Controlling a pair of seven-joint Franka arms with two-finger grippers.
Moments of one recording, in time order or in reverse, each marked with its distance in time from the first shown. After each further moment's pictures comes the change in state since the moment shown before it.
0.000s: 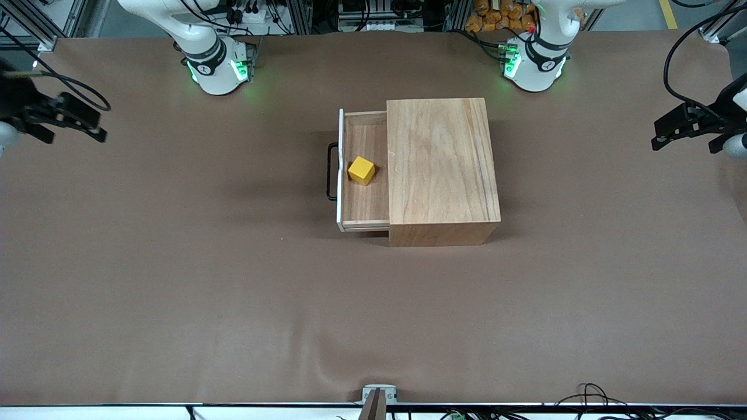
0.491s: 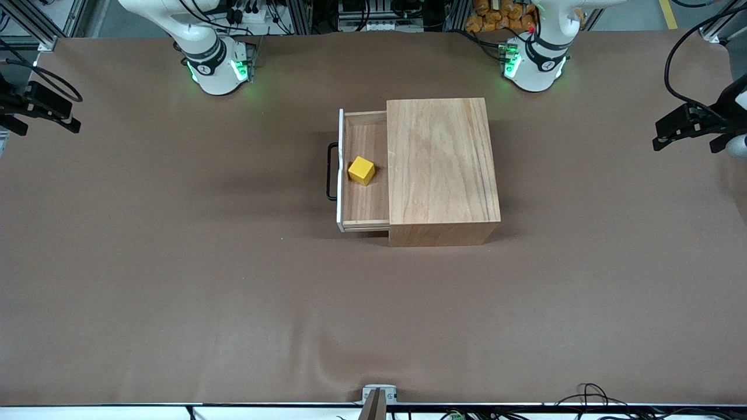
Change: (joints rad) left arm 0.001 0.000 0.005 0.000 0.000 0.000 0.000; right arm -0.037 -0.015 -0.012 -0.020 -0.003 -0.011 -0.064
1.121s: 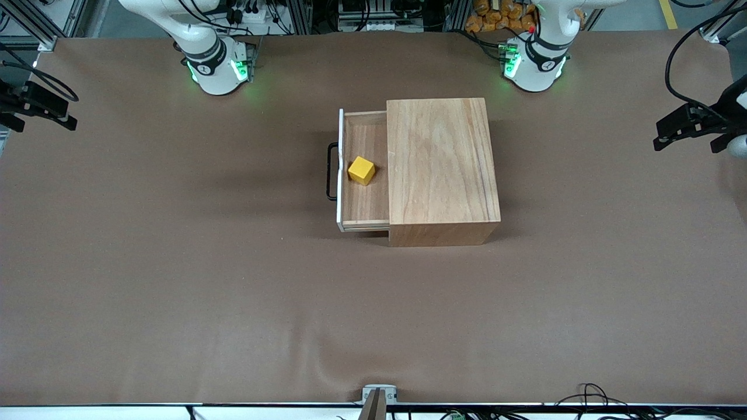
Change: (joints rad) left arm 0.000 0.000 0.002 0.000 0.000 0.000 0.000; right arm -0.020 0.000 0.000 -0.007 -0.013 -0.047 0.000
